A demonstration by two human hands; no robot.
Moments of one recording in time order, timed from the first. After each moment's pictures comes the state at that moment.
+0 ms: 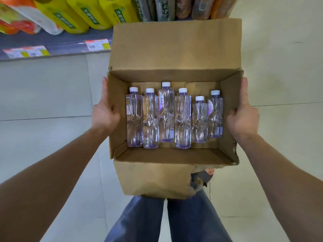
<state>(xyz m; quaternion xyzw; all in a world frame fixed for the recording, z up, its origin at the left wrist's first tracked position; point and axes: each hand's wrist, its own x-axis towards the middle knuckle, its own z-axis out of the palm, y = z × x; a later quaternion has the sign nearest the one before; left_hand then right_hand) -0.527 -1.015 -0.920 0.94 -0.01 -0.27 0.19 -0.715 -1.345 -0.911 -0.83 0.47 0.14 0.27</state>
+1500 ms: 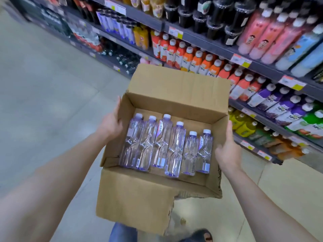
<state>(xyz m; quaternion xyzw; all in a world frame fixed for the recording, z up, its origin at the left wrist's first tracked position) -0.580 -0.387 -0.417 0.96 0.12 -0.07 0.25 -0.614 -0.796 -0.408 -0.94 0.20 0.08 0.27</state>
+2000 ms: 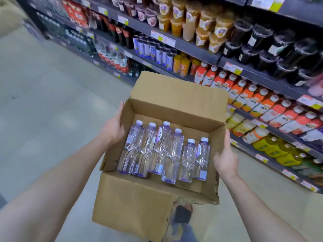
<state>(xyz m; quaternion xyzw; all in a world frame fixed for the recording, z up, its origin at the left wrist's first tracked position) -0.429 -0.043 -0.390 0.96 0.13 -0.09 0.25 -0.474 -0.452 -0.399 -0.94 0.21 0.09 0.26</state>
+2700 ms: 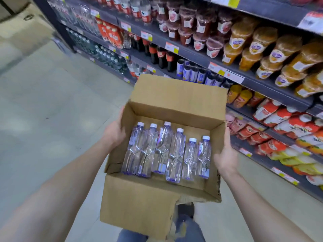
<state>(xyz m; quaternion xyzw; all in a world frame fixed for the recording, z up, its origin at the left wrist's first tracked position) -0.186 0.285 -0.362 0.96 0.17 -0.10 0.22 -0.199 -0.112 -0.388 -0.93 0.18 0.14 0.30</state>
